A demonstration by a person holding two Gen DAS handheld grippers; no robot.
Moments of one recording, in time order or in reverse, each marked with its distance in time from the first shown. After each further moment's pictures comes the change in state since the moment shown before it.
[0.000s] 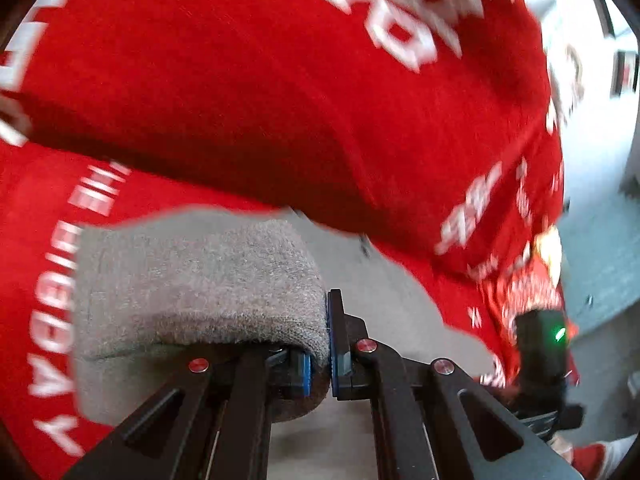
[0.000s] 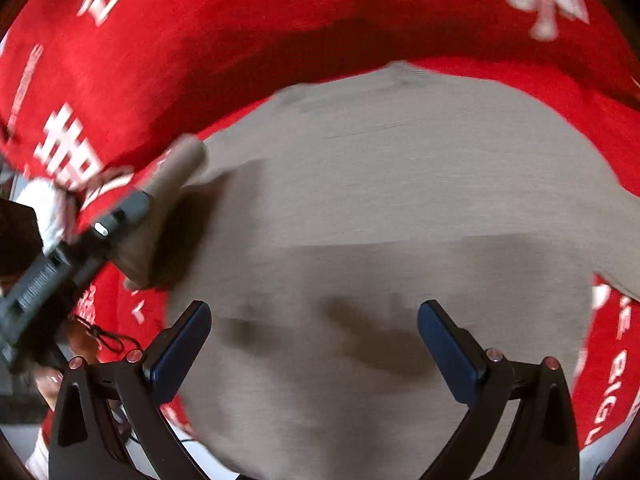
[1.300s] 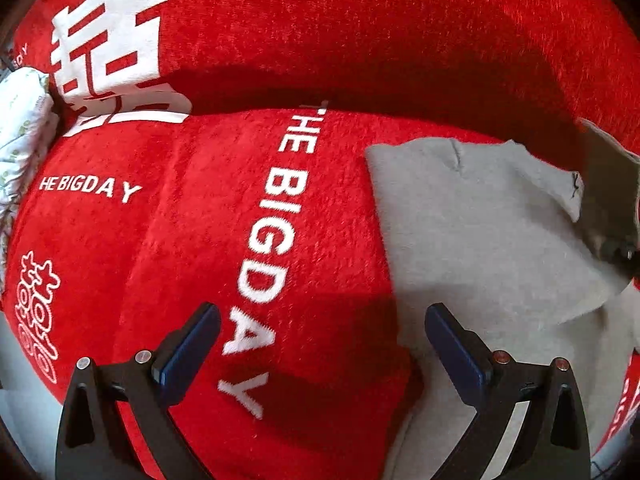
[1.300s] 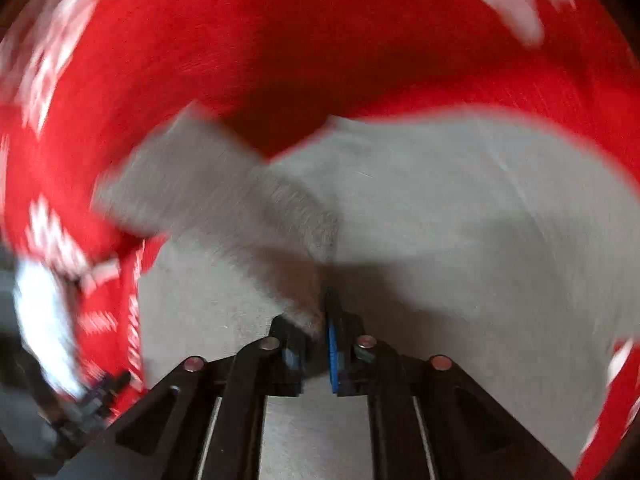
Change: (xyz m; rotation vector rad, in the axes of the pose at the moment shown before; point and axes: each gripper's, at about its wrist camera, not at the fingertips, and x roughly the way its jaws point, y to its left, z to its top) left arm -0.022 0.049 -0.019 0.016 0.147 0.736; right arm 0.040 -0.072 0.073 0.236 -0.121 0.105
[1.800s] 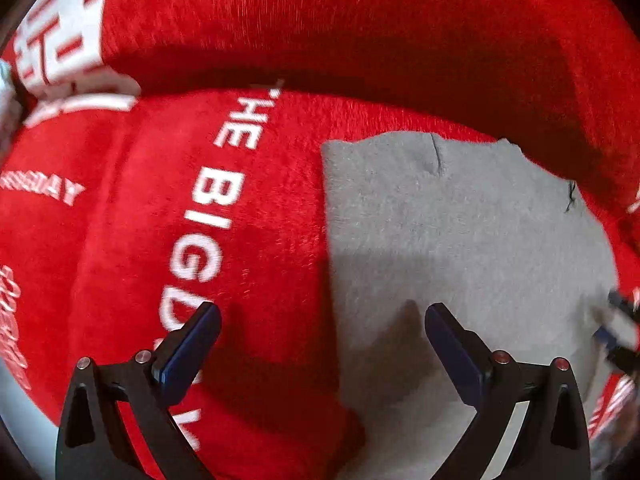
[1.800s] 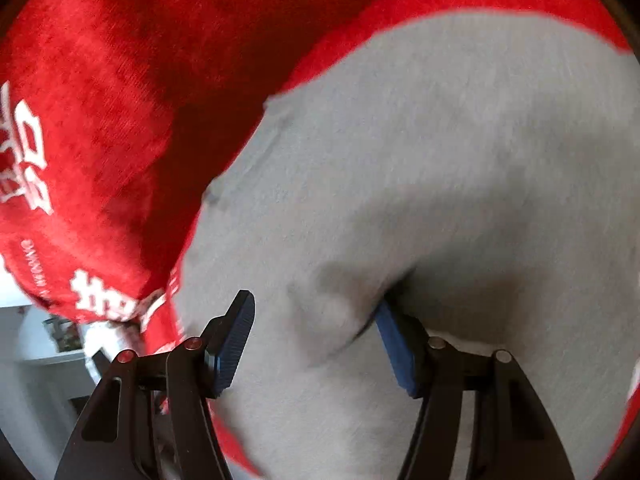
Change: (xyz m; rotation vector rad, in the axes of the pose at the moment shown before) left arm 0.043 -0.023 0.036 -0.048 0.124 -0.098; right arm -0.018 -0.048 -0.016 0.240 0.094 0.188
